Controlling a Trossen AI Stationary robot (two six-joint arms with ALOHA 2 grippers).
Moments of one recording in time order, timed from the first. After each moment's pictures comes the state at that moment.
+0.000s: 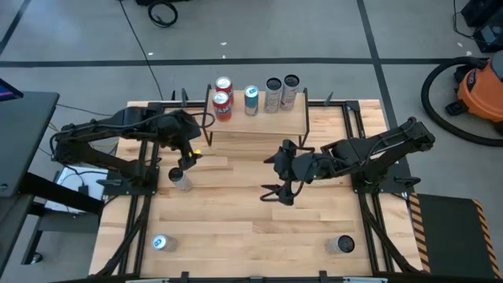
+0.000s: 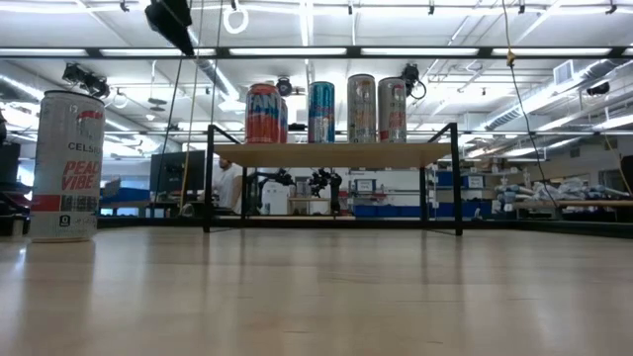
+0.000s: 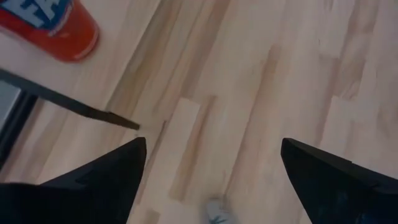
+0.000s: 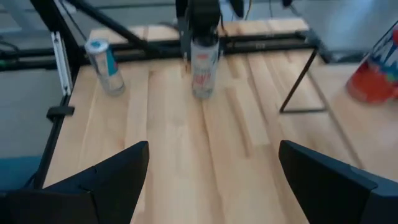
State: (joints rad) left arm 0.10 1.19 1.40 -1.22 -0.12 -0.23; right arm 0.33 1.47 1.47 -0.61 0.37 0.25
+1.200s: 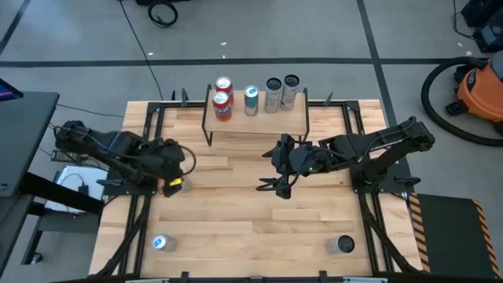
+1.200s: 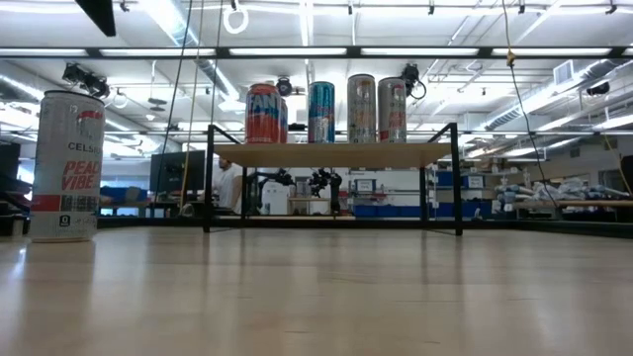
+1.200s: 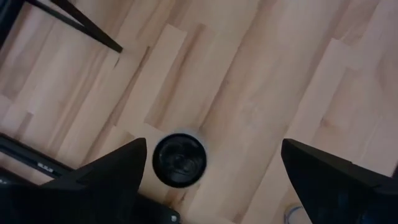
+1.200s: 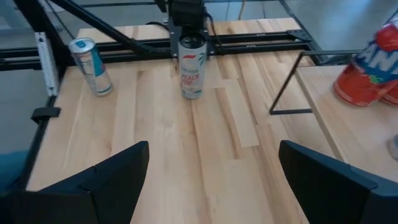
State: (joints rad) left arm -0.36 1.17 1.40 -1.49 -0.29 -0.79; right arm 0.27 1.47 1.47 -0.61 0.35 0.22
